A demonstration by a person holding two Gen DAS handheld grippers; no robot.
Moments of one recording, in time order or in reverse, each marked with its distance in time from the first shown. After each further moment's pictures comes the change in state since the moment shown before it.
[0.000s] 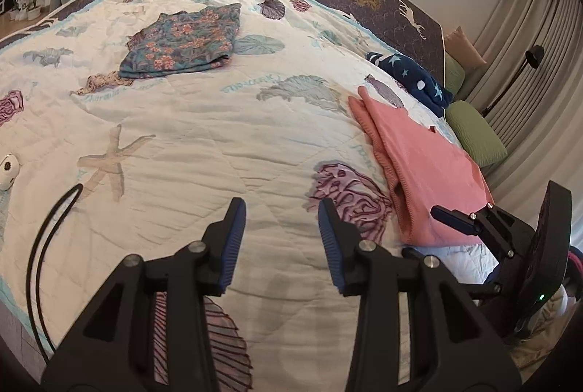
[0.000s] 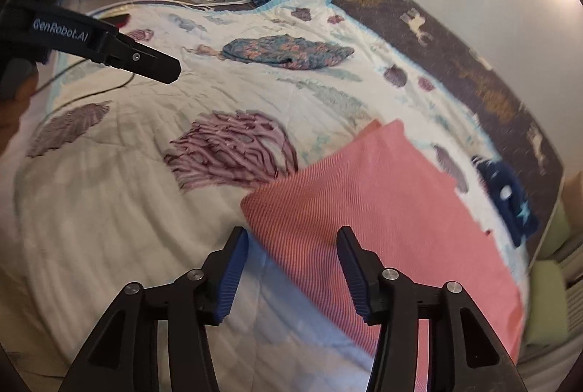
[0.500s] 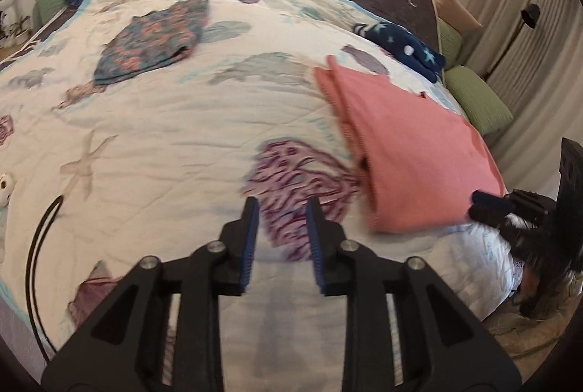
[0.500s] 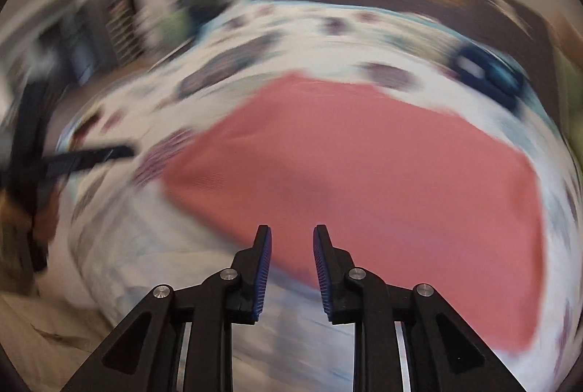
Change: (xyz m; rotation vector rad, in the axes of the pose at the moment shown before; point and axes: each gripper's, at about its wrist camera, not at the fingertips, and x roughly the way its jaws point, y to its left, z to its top) left arm 0.011 -0.056 -0.011 0.105 0.060 0.059; right arm -0.045 -0.119 -0.059 0.415 0.037 0.228
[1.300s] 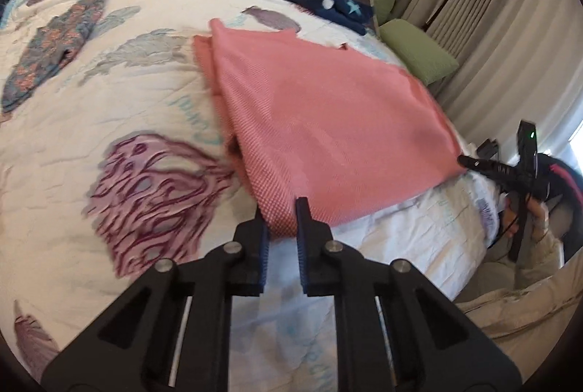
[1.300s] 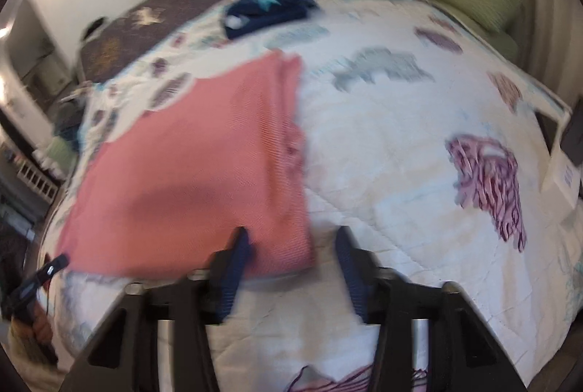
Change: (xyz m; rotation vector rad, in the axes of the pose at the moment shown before) left arm 0.042 -0.078 -0.001 0.193 0.129 -0.216; right arm -0.057 -0.209 -0.124 0.753 -0.009 -0.224
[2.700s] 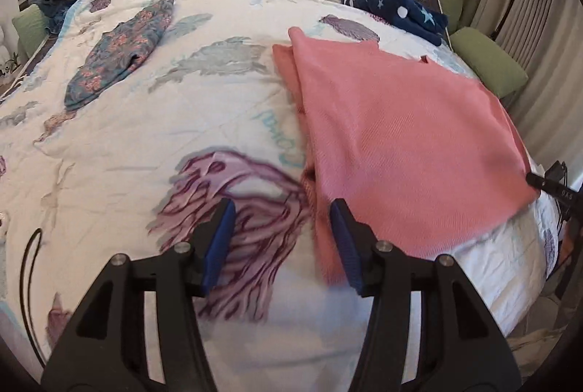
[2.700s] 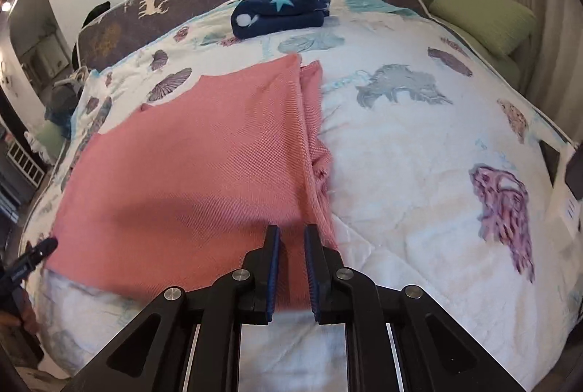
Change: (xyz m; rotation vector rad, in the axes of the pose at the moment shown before) left arm 0.010 0.015 0.012 -0.063 -0.042 0.298; right arm 0.012 0.029 0.010 -0.099 -0.045 -0.036
